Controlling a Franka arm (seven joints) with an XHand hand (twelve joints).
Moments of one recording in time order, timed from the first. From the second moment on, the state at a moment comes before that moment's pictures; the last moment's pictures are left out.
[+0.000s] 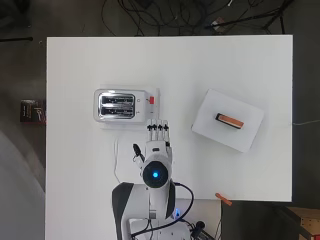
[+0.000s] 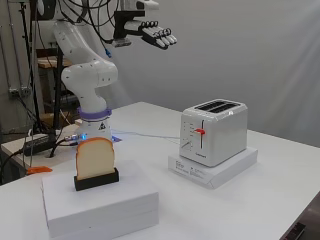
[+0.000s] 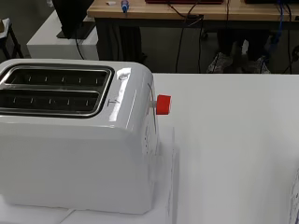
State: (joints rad) arm 0.00 -0.78 -0.01 -2.36 0.00 1.57 -0.91
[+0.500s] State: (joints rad) arm -0.03 -0.55 -0.12 -2.21 -0.07 1.49 -0.91
